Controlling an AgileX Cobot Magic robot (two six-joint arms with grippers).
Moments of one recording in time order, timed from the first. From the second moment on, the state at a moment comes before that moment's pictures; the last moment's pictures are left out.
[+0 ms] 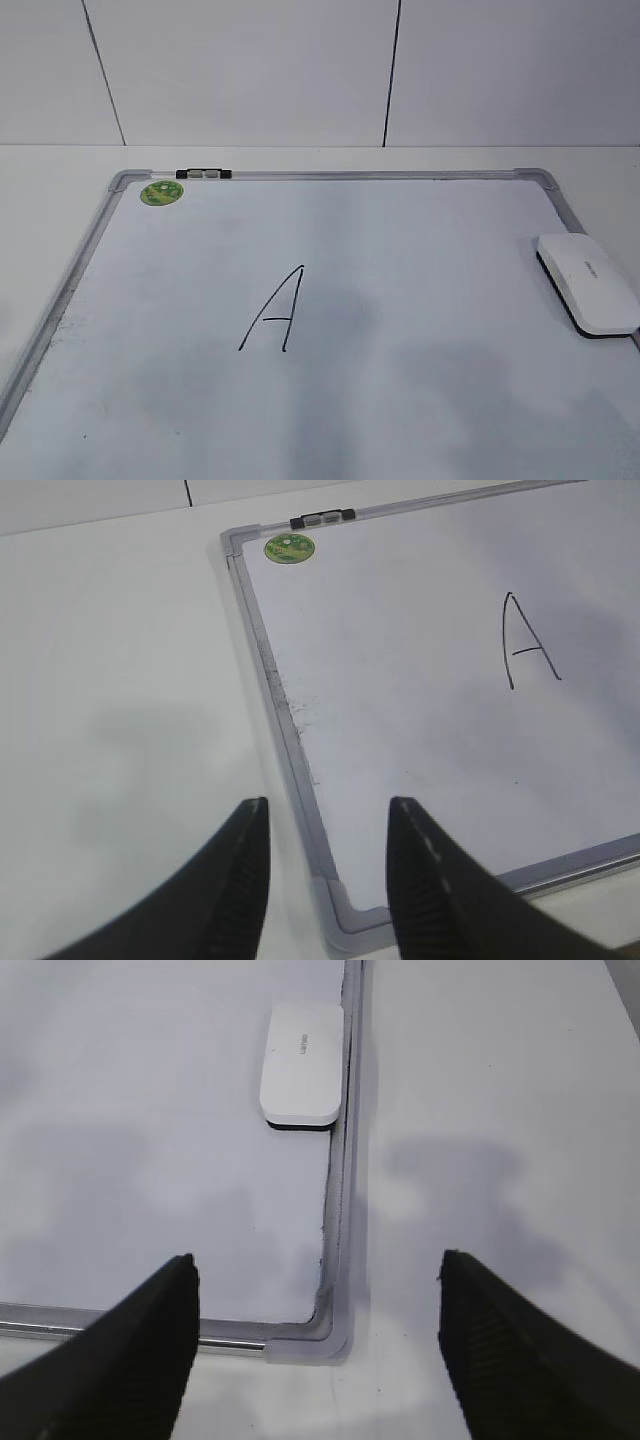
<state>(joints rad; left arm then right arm) -0.14 0.15 -0.53 -0.16 1.01 0.13 0.24 0.02 -0.50 -0.18 1.16 0.11</state>
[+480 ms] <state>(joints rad) -0.14 0.15 -0.53 -0.16 1.01 0.13 0.24 0.02 -0.50 -0.18 1.16 0.11</state>
